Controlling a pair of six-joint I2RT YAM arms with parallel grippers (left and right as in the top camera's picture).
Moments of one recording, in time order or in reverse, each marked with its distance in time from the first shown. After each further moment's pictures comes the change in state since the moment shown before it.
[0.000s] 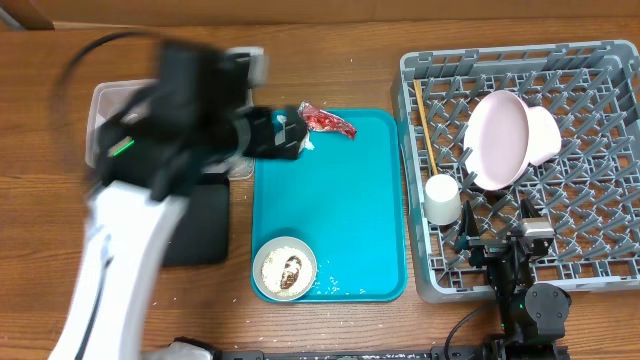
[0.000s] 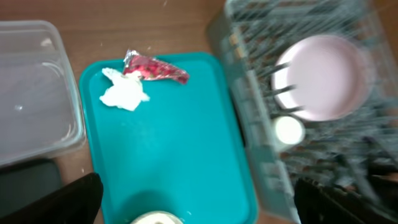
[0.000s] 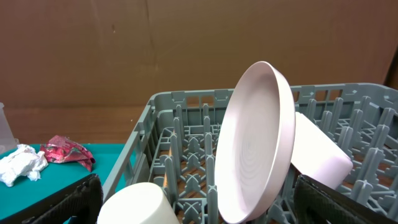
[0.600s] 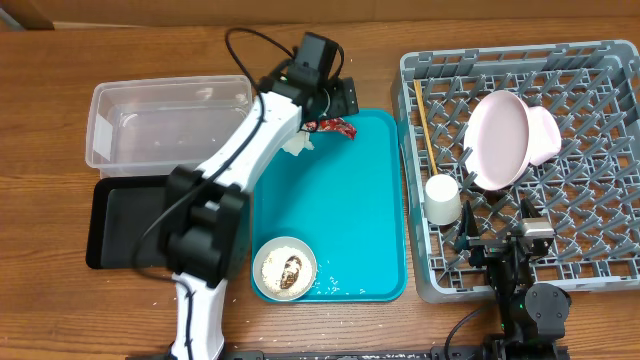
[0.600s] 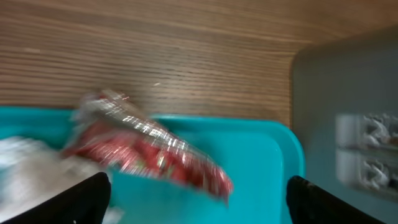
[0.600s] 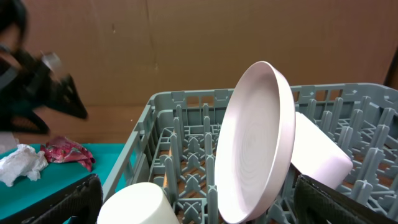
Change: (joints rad) left arm -0.089 0.690 -0.001 0.588 -0.154 -0.332; right arm 0.000 0.000 0.000 0.000 0.000 0.000
